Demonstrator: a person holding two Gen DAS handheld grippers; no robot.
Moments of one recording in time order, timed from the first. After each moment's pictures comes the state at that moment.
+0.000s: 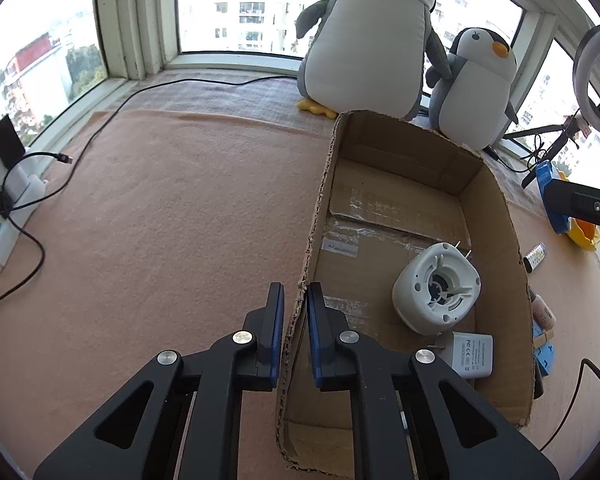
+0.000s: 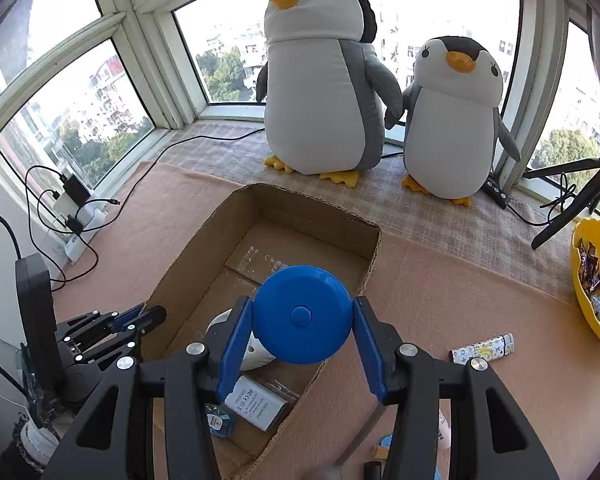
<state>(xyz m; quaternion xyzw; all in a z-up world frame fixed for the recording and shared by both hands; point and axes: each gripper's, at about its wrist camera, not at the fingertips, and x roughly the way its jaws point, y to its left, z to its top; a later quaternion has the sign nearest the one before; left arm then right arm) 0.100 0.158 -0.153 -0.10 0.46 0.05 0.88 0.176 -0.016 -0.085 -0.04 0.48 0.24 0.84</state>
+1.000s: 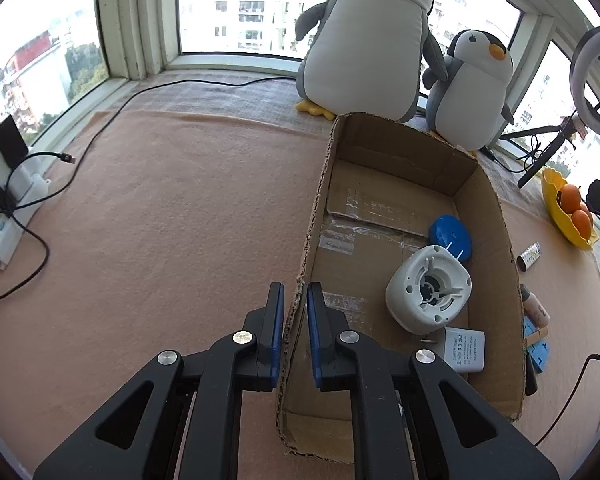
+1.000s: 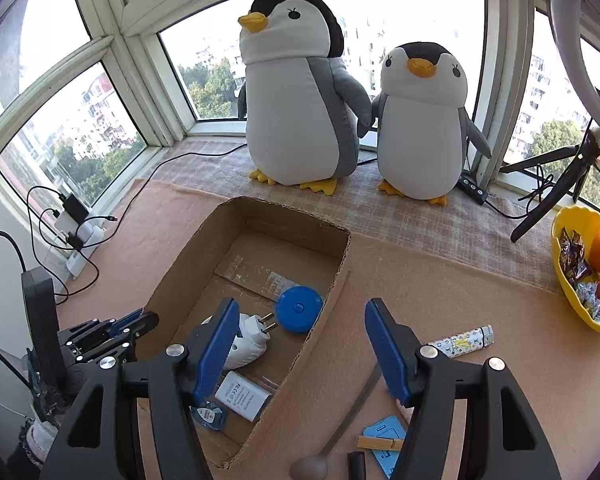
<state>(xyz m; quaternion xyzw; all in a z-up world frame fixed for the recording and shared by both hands) 0.093 0.158 -0.147 -0.09 0.46 0.05 0.88 0.162 -0.065 -0.058 0.00 0.47 0.22 0.86</state>
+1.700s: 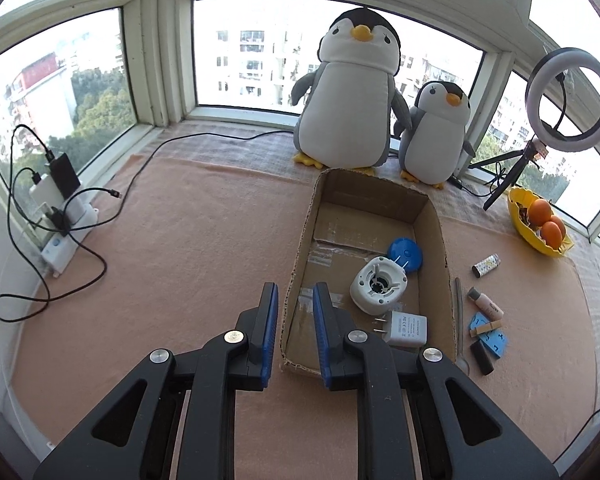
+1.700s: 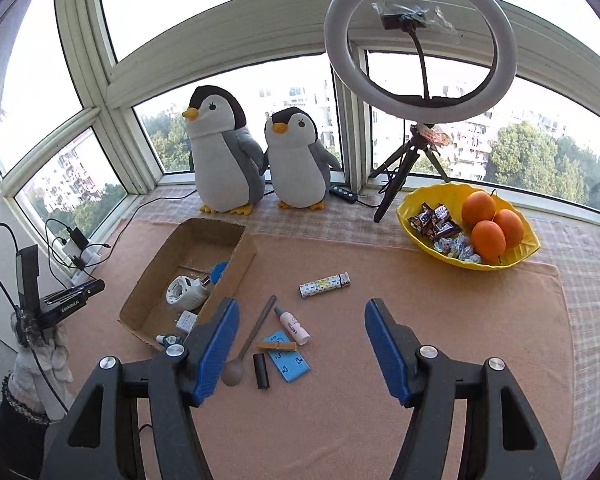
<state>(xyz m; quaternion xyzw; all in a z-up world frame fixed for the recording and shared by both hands) 0.027 0.150 -0.064 -0.08 0.41 0.05 0.91 0.042 -0.230 0.017 0.03 0.41 0.15 0.90</state>
